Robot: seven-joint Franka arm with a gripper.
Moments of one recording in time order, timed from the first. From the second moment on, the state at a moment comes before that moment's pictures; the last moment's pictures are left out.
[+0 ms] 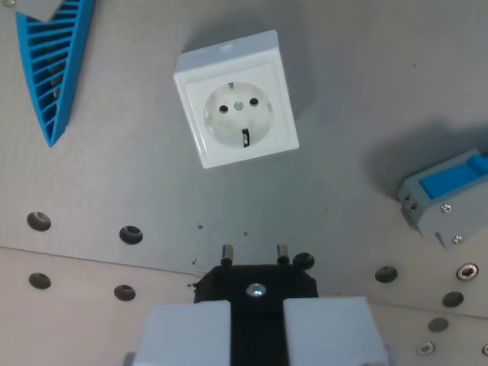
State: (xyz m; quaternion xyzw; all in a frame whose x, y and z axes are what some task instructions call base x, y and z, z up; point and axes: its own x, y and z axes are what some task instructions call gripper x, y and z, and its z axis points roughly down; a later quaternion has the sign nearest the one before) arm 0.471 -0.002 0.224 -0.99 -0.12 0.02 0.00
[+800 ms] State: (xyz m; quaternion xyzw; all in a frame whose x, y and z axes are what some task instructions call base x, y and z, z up) arm 0.473 0.002 0.164 -0.99 -0.16 0.02 0.00
